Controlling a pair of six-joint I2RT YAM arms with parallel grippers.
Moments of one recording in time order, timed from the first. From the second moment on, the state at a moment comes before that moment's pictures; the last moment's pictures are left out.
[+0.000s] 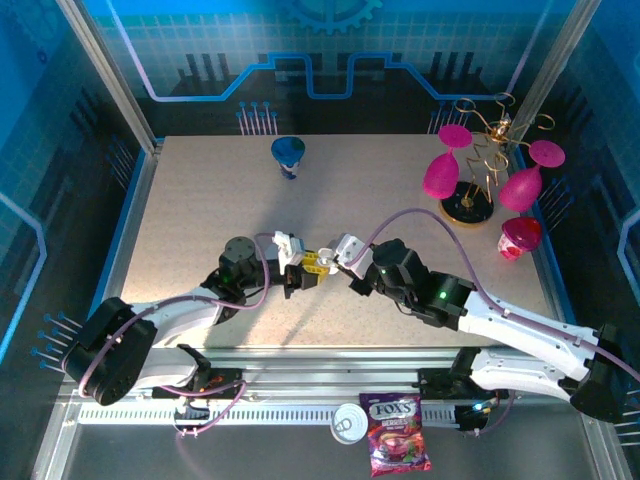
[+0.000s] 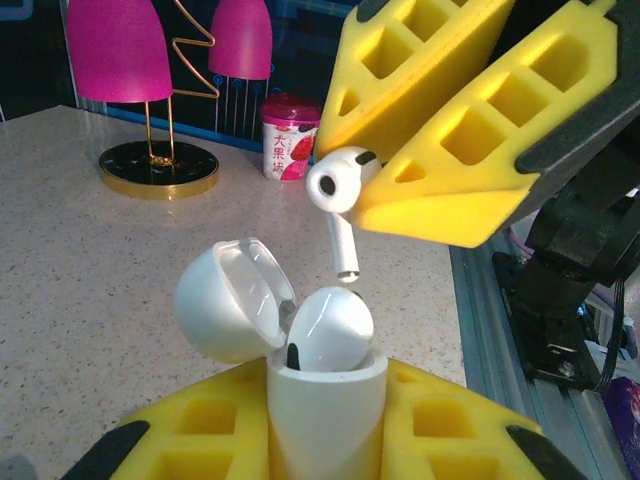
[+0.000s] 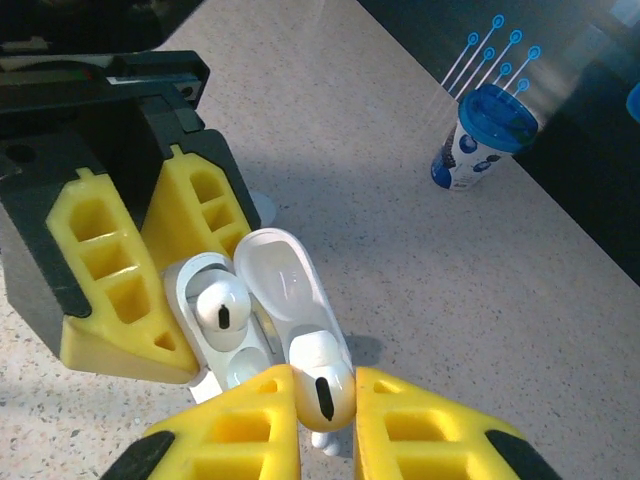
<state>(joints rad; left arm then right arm) -0.54 1.28 0.41 0.74 0.77 -0.07 0.98 1.02 0.80 -0.25 0.23 -0.27</state>
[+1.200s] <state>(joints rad) -0.54 1.26 0.42 0.72 0.78 -0.09 0.98 1.05 0.78 -0.26 0.19 -0.32</state>
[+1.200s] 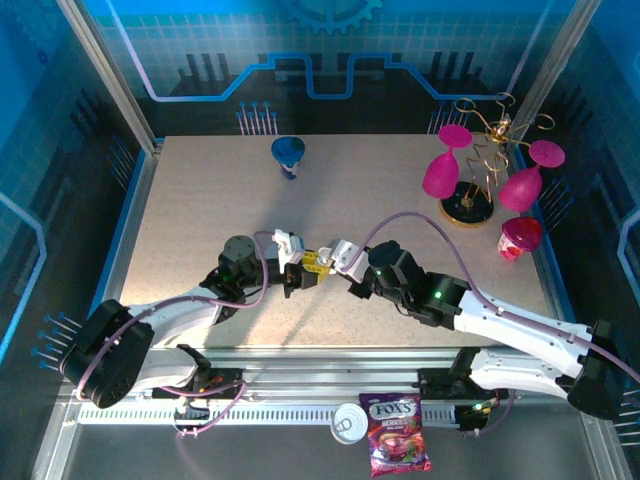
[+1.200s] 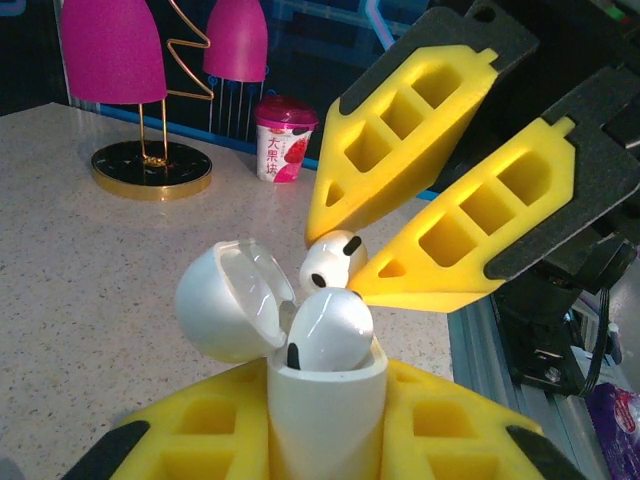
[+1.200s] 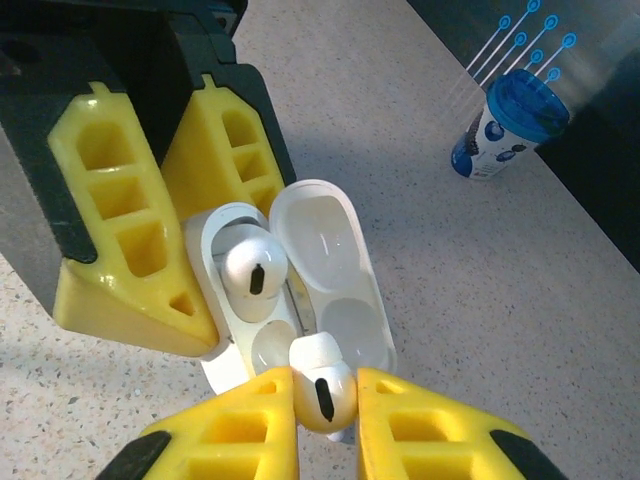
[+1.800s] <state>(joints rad) -0.54 1.26 0.42 0.72 0.78 -0.09 0.88 0.86 0.73 -0.21 0.06 -0.17</state>
